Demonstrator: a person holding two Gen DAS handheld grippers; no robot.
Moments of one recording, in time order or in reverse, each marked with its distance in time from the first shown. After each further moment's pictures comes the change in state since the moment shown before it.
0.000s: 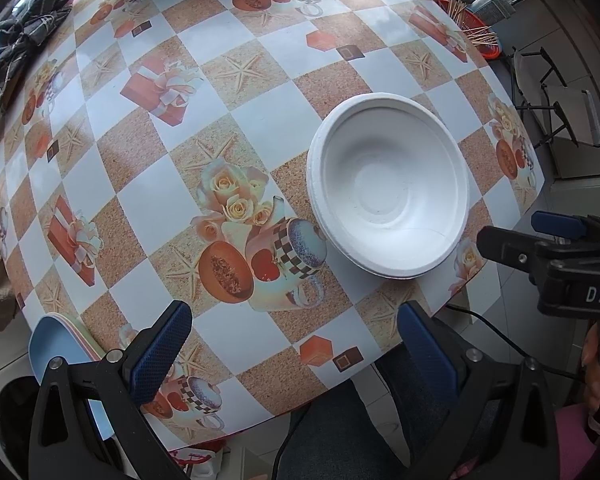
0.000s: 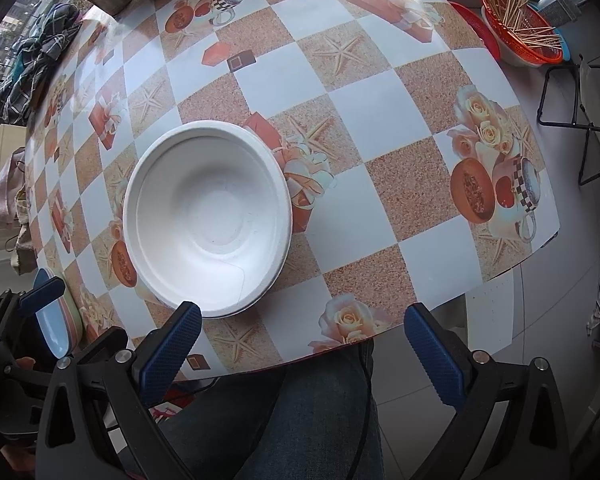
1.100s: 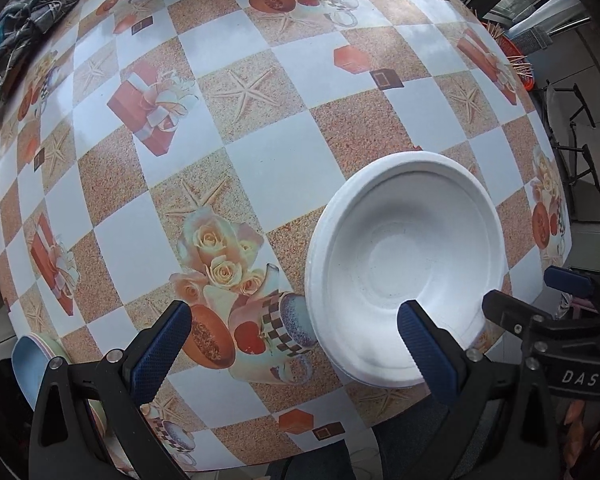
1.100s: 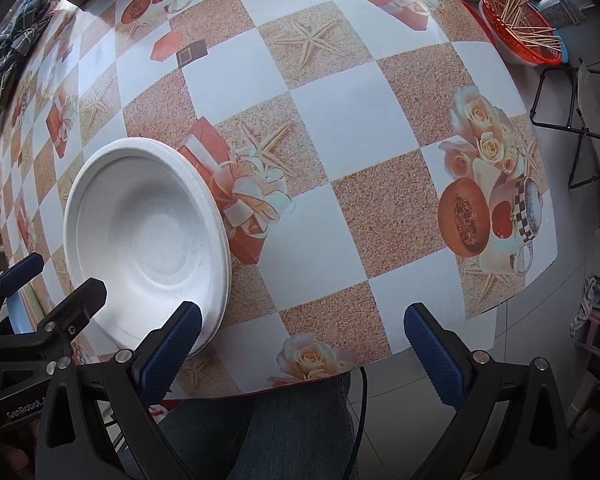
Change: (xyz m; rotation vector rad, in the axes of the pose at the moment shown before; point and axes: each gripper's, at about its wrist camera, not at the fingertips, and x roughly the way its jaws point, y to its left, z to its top) left arm 0.042 -0.002 0.047 -0.137 -0.015 0.040; right arm 0.038 -0.014 0.038 -0.044 0.055 -0.073
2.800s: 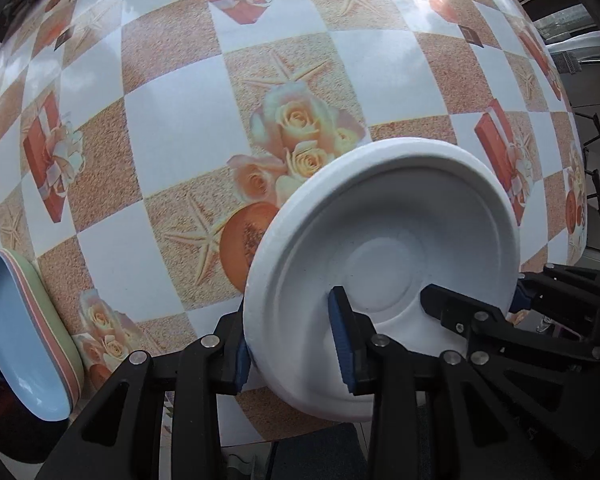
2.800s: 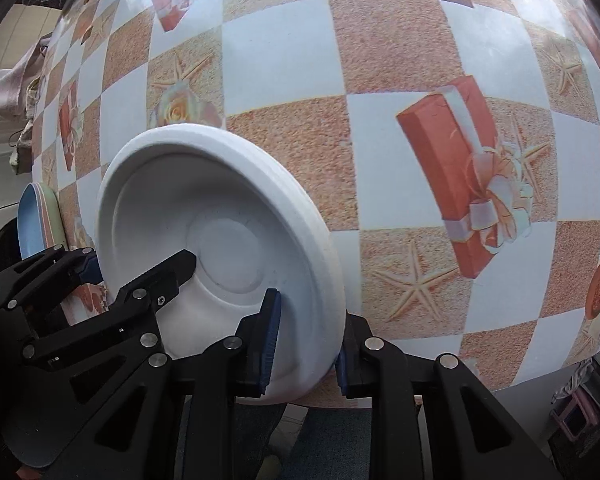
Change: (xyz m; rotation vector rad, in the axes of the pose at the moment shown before) left arm 0.050 0.066 -0.034 -0.143 0.114 -0.040; right arm 0.041 0.121 -0.001 -0.325 0.140 0.089
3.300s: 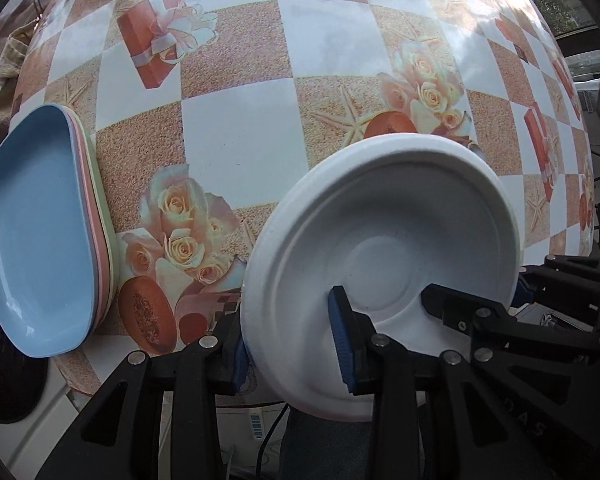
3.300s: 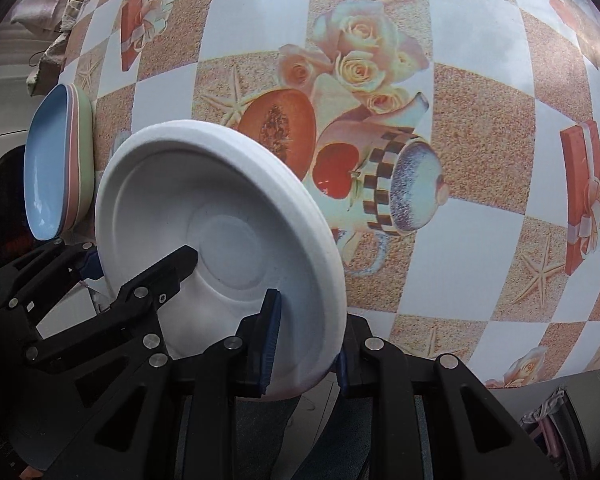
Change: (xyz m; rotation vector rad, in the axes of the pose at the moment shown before) left arm -0.005 0.056 -0.058 -0.132 -0.003 -0.020; right arm 0.018 0.079 -0.007 -0.163 0.085 -0.029
